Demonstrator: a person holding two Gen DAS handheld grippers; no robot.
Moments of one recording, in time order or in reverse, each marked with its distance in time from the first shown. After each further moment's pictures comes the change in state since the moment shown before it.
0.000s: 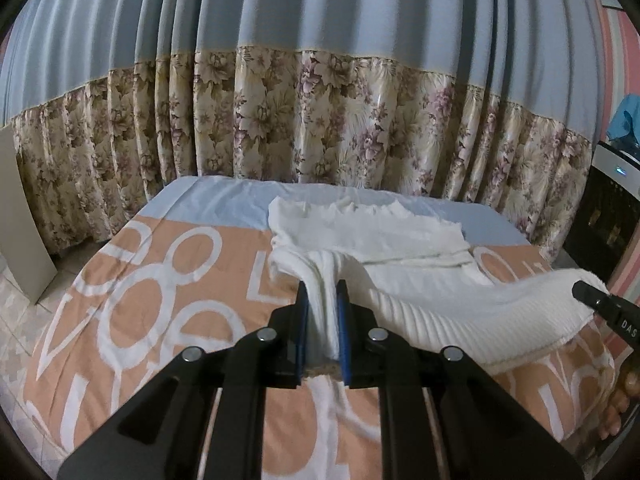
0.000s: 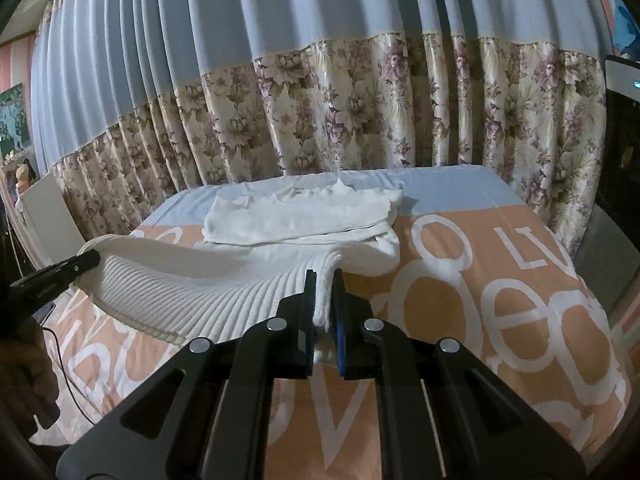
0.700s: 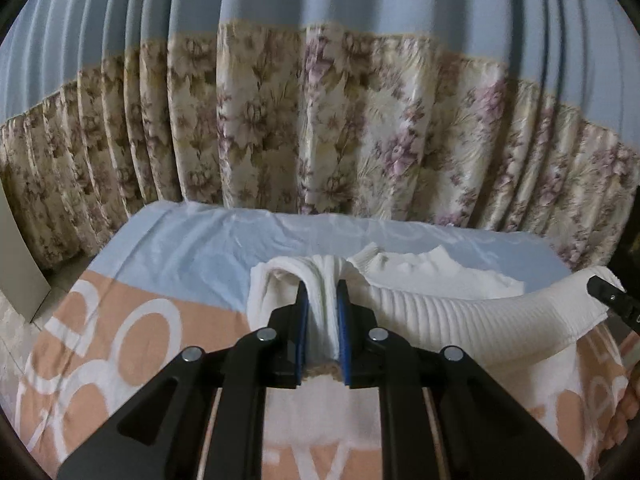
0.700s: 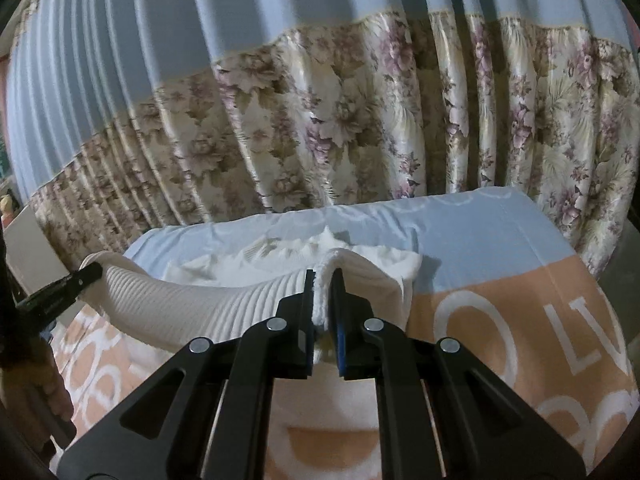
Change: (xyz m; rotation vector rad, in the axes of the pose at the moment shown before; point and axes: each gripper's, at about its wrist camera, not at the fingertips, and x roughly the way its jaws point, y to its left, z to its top) left arm 0.203 -0.003 0.101 0.004 0.059 0.068; right arm 0.170 -0.043 0.115 0.073 0.005 -0.012
